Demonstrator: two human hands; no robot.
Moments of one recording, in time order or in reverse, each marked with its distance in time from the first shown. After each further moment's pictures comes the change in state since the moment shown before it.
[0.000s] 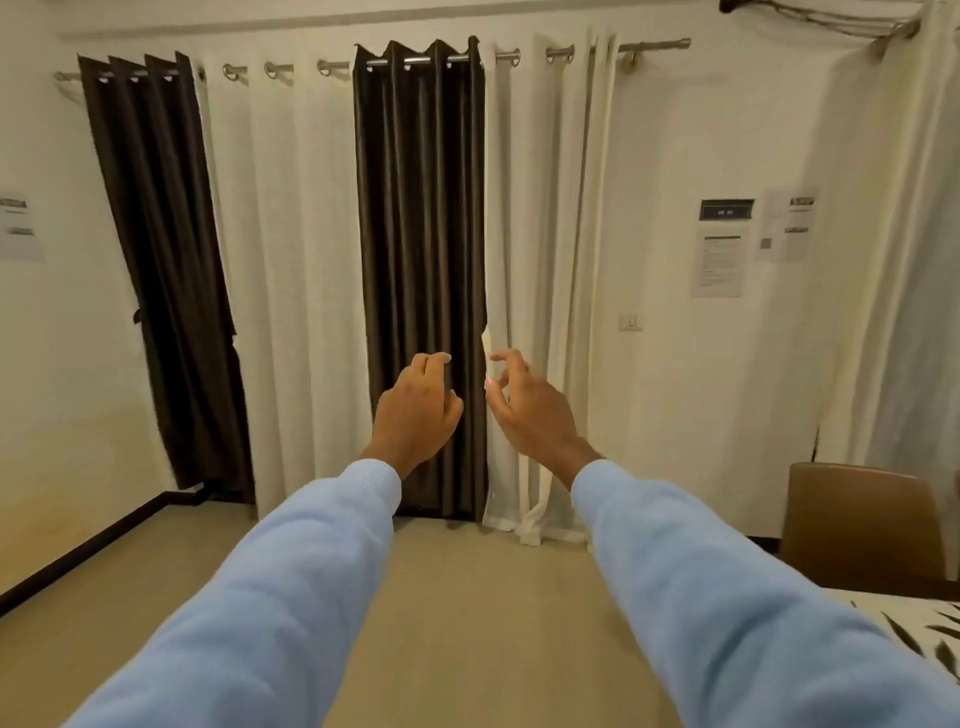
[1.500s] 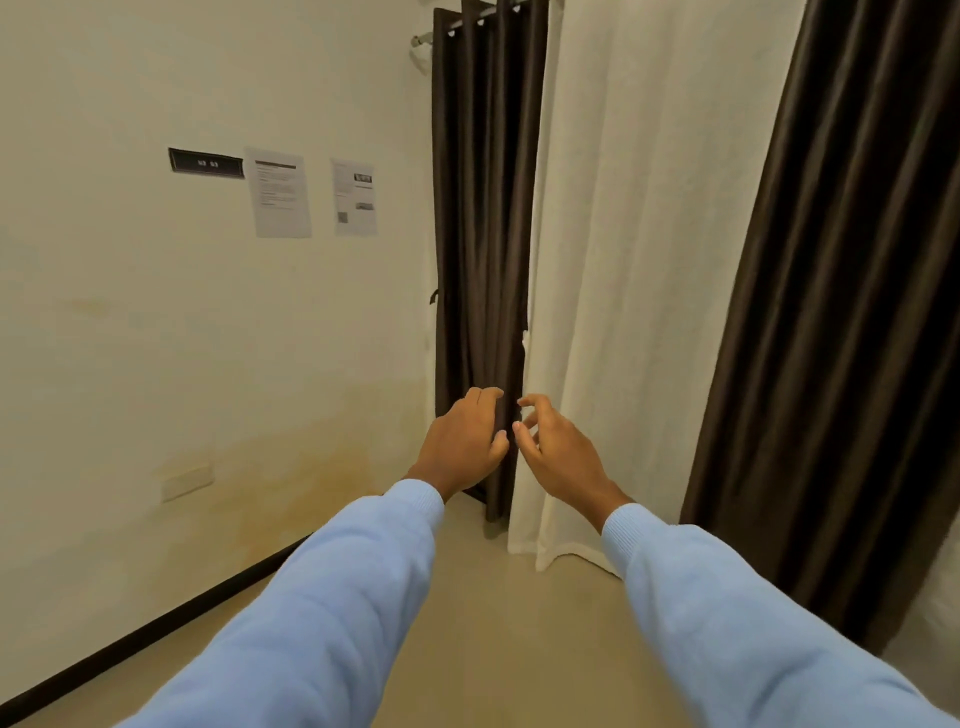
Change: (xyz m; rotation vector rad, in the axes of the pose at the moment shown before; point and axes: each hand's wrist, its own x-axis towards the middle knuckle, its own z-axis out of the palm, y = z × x) left_hand 0.103 -0.752 -0.002 0.341 -0.111 -0.367; right_hand 0.380 -0.190 0.735 0.370 -0.381 -0.190
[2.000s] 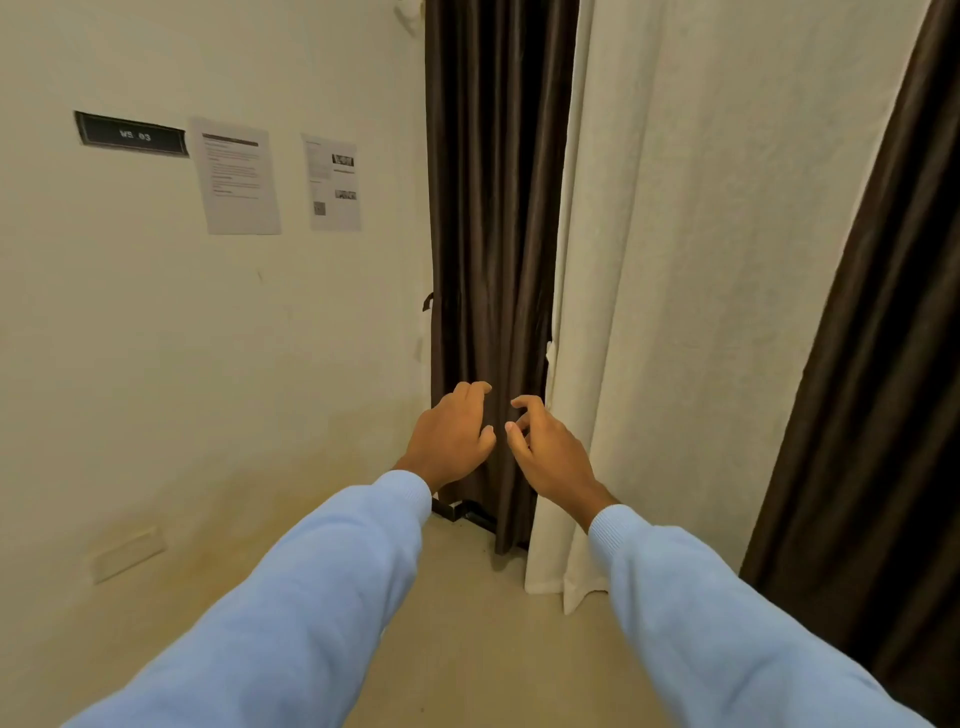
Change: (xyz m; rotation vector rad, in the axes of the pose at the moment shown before) left_hand 0.183 -0.242 0.086 -0.018 -0.040 0.023; right_hand 0.238 0.049 0.188 -0.016 0.031 0.081
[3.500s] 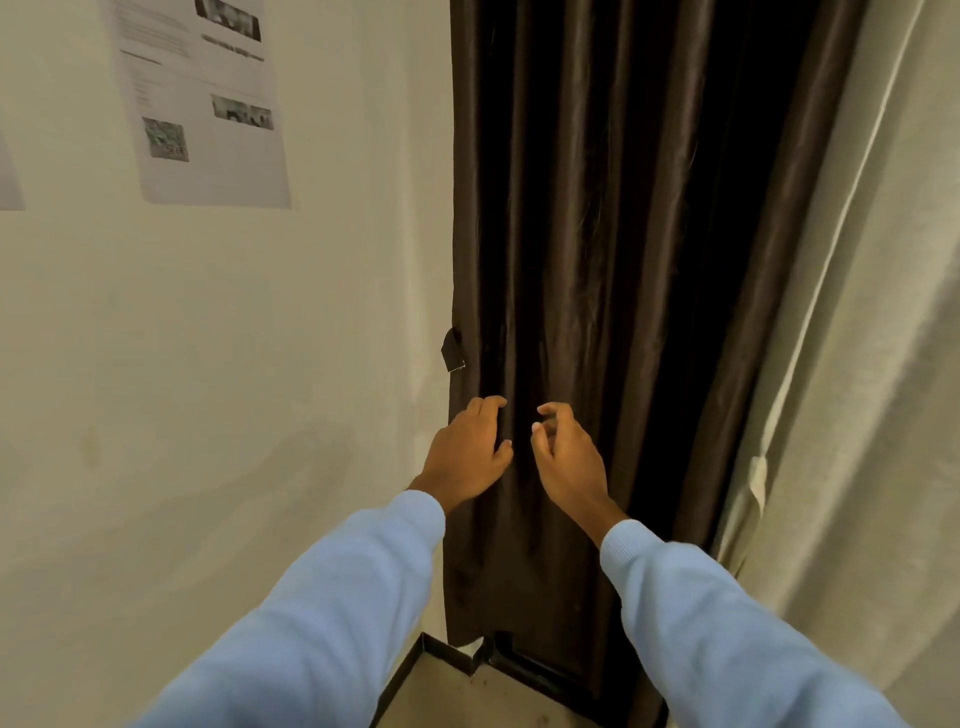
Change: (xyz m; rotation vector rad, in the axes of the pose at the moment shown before) left_hand 0.560 -0.535 0.338 -0.193 -0.096 0.053; right_hand 0.667 0.224 0.418 -0.037 0.217 0.245
